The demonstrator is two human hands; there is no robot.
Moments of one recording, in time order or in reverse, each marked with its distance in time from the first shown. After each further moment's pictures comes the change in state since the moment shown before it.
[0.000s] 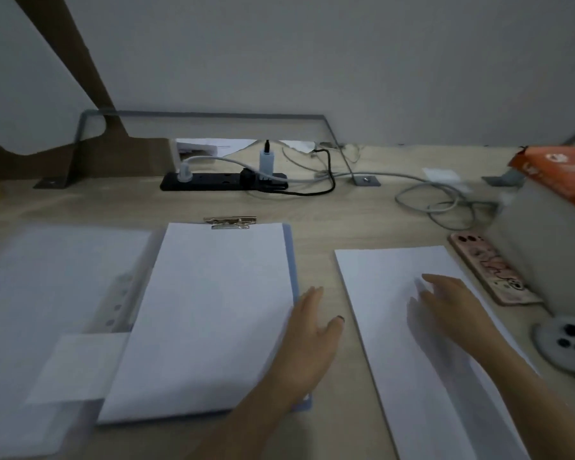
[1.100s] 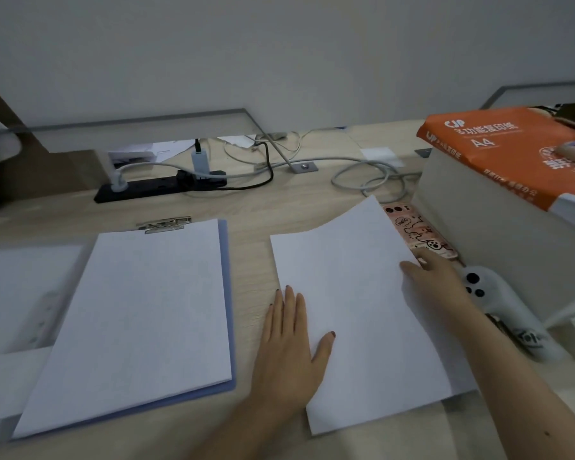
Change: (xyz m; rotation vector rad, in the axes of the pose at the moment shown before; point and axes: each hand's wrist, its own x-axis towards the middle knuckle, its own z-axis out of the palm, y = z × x) left_hand -0.003 -0.019 0.089 0.745 -0.011 0.083; right_hand -0.013 0.056 -0.047 0.589 0.093 0.123
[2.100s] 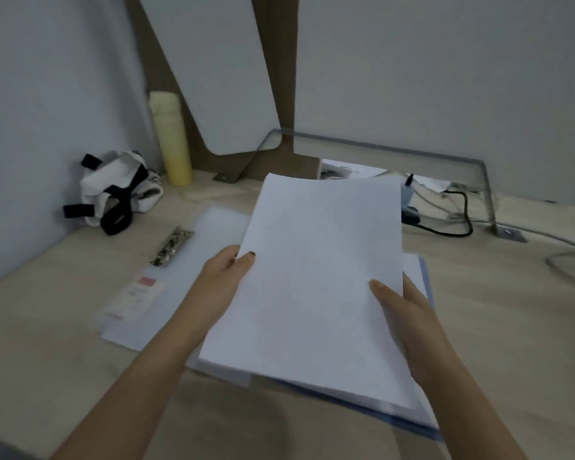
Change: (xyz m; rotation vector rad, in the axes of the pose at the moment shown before) left_hand -0.116 -0.245 -0.228 -1.019 0.591 -0.389; right_hand -0.138 -0.141 0.257 0.508 -0.720 -0.061
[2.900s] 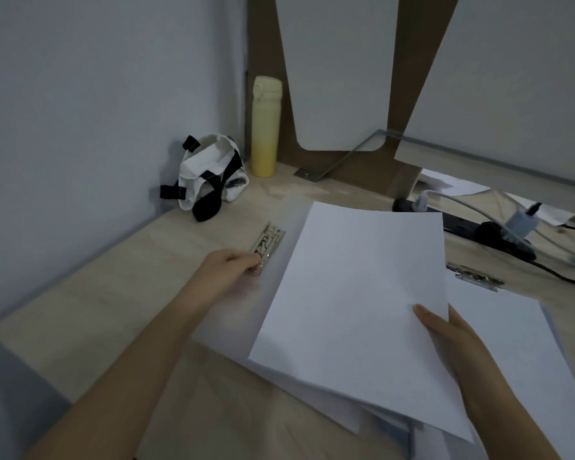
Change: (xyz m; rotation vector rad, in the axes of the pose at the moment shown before) left_hand 0.063 -0.051 -0.136 0.062 0.187 -0.180; right_hand 0.045 0.033 0.077 -0.122 -0.031 0.186
